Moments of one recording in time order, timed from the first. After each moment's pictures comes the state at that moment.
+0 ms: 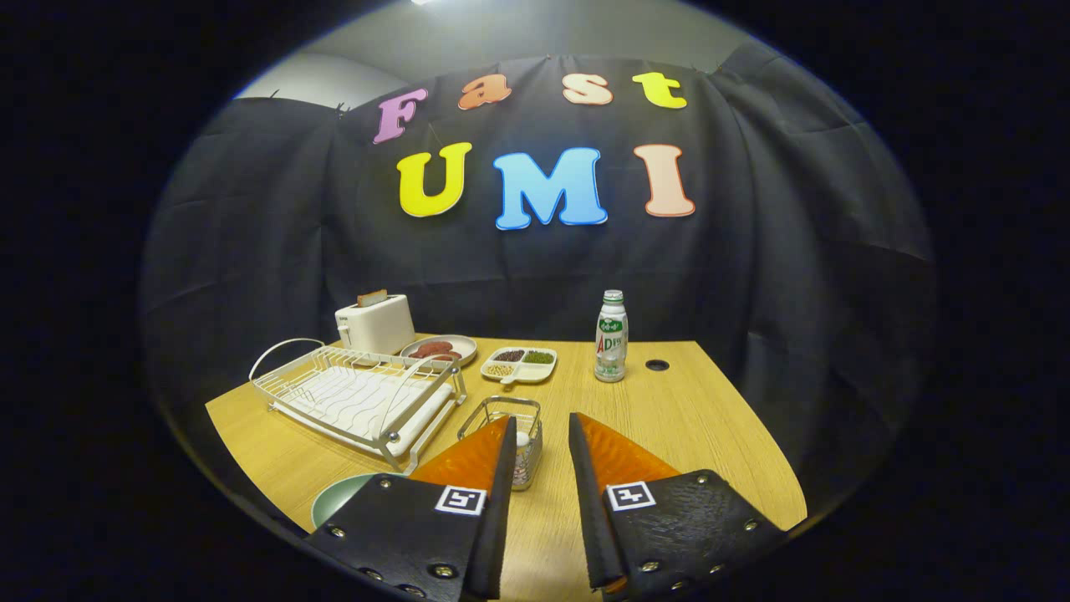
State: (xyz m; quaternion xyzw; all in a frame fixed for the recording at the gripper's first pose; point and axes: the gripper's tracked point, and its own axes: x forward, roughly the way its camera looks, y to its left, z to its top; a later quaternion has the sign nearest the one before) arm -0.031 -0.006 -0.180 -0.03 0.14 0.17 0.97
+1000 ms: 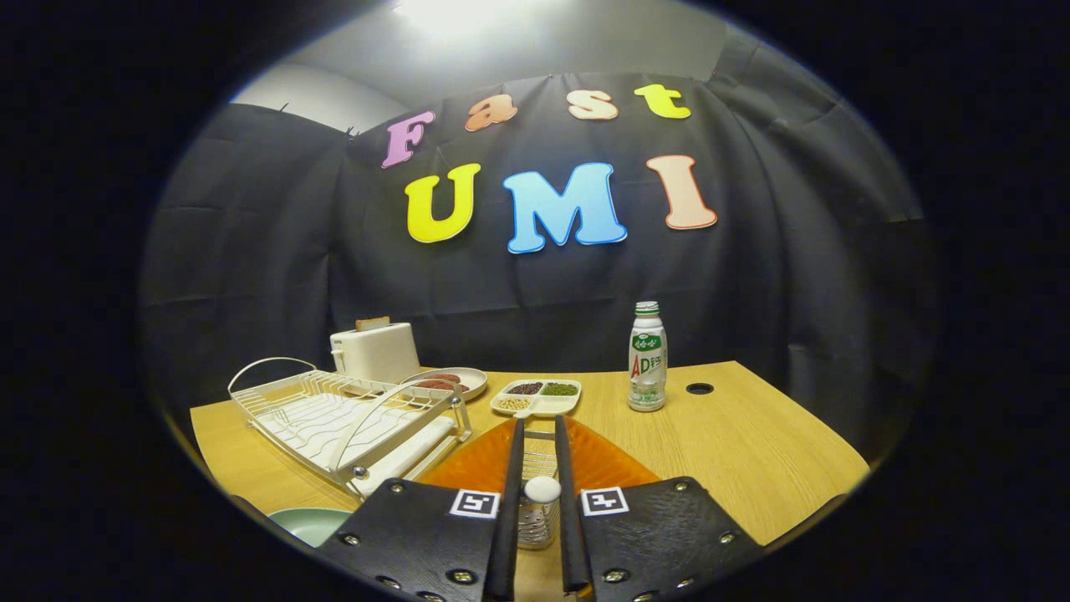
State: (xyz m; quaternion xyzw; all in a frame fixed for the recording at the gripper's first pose) arm 0.034 0.044 -0.247 0.01 0.11 0.20 0.97
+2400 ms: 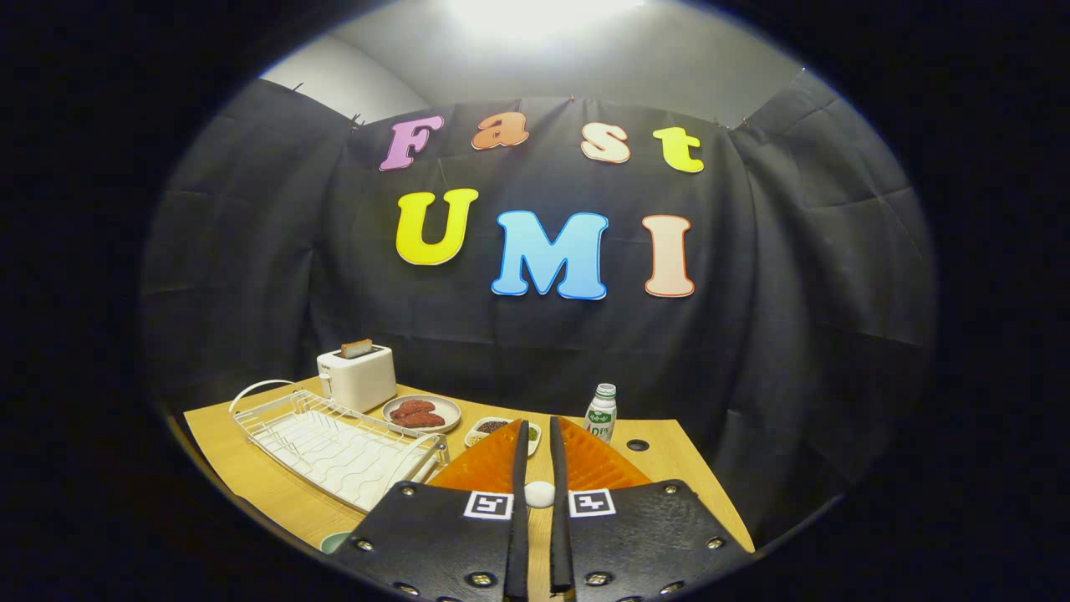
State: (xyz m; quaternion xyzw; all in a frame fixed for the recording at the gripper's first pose) arm 0.002 0.027 -0.073 -0.06 0.09 0.14 0.98
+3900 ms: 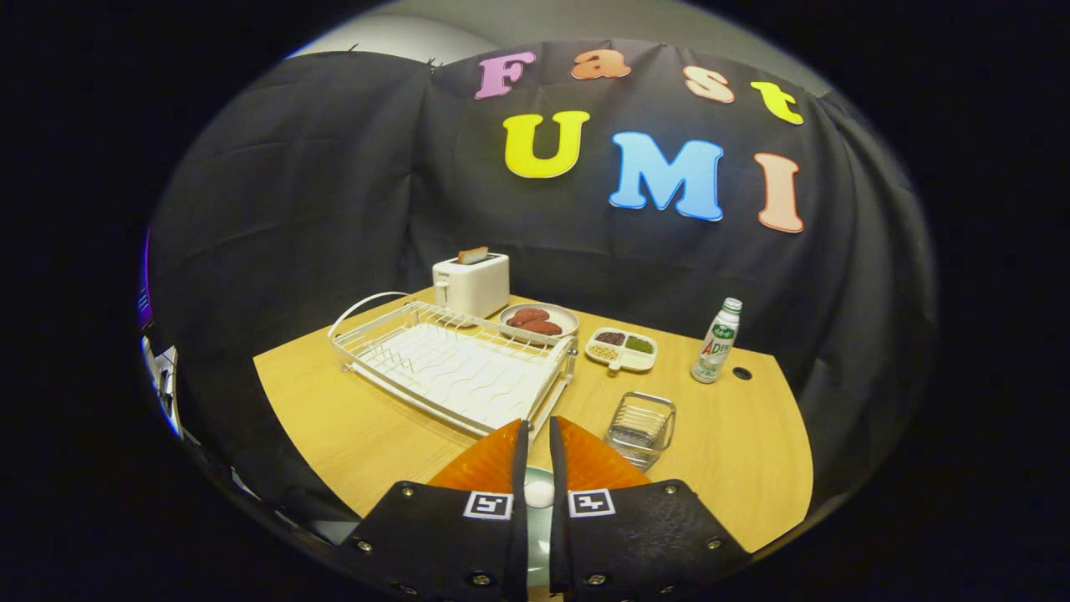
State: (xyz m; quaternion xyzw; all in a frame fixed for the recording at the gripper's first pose) arm -0.108 0.144 -0.180 -0.10 0.26 0.31 0.91
